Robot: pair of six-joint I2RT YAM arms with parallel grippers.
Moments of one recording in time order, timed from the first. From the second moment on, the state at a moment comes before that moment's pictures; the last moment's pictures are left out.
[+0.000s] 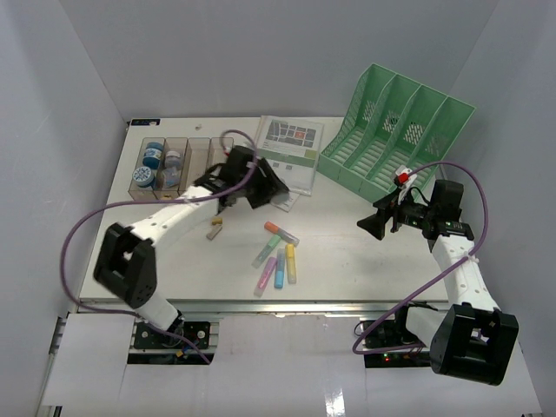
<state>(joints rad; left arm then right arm) -0.61 1.62 1.24 -0.34 0.08 -0.99 -0.15 1.05 0.69 -0.32 -1.04 -0.44</state>
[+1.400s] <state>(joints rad) 0.32 1.66 1.18 -0.42 0.25 -1.12 -0.16 1.05 0.69 -0.32 -1.06 -0.48</state>
